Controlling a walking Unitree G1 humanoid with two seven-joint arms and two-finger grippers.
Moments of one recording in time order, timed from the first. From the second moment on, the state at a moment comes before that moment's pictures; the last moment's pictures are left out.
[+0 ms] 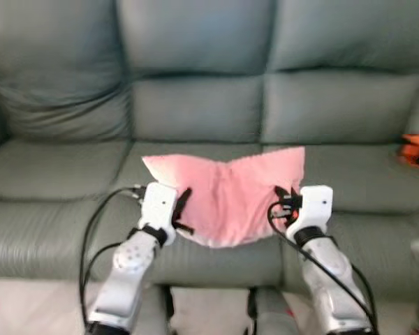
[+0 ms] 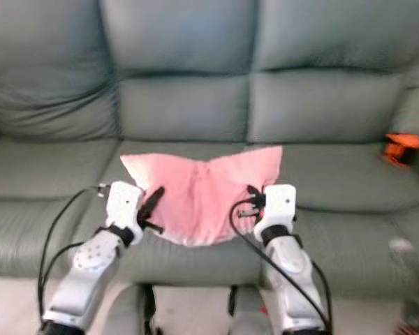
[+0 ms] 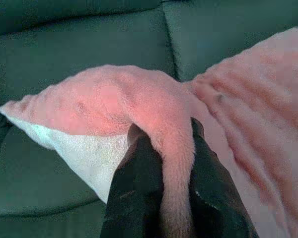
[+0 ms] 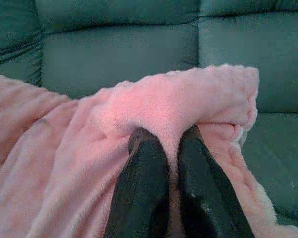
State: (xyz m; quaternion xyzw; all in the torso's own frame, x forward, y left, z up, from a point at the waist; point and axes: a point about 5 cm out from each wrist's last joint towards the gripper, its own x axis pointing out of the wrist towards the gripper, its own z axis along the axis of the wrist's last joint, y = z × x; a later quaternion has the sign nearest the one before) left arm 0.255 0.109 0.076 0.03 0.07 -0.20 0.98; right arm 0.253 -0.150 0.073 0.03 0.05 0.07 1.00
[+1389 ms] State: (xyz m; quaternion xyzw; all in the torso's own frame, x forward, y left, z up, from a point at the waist) left arm 0.278 0.115 0.069 0.12 0.07 -0.25 0.96; right arm 0.249 -0.145 0.069 0.03 0.06 0.05 1.00
